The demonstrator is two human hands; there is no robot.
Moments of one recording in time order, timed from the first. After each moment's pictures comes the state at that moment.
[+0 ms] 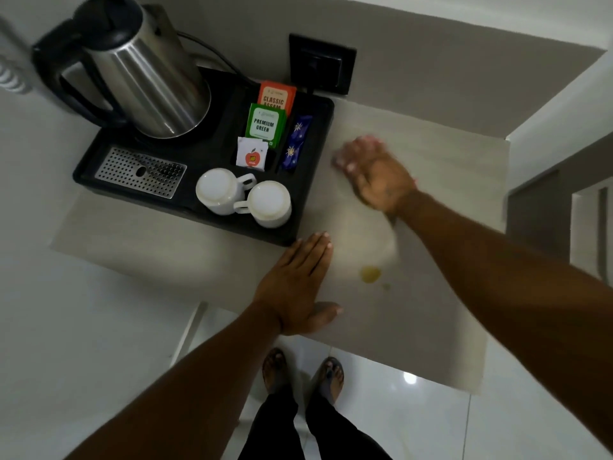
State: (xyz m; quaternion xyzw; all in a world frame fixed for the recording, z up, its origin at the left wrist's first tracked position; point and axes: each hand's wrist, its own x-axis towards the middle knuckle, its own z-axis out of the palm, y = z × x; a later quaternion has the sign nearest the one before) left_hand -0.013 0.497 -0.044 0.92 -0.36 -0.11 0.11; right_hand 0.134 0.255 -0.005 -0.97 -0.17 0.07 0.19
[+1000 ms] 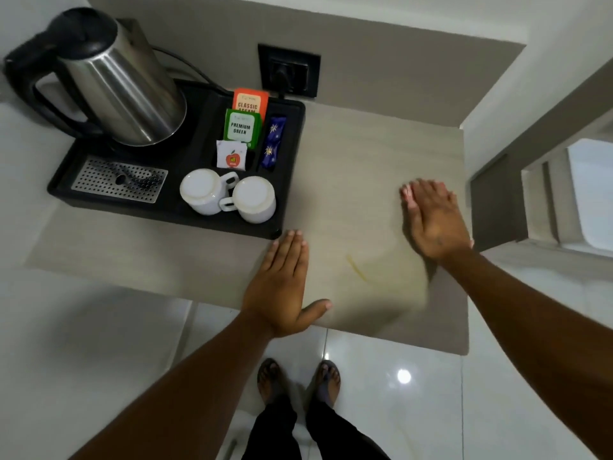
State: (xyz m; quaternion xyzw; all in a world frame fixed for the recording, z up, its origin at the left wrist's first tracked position) left_hand -0.036 0.509 -0.044 0.93 -0.34 -0.09 0.11; right_hand -0.010 0.172 -0.015 -0.99 0.10 0.03 0.13
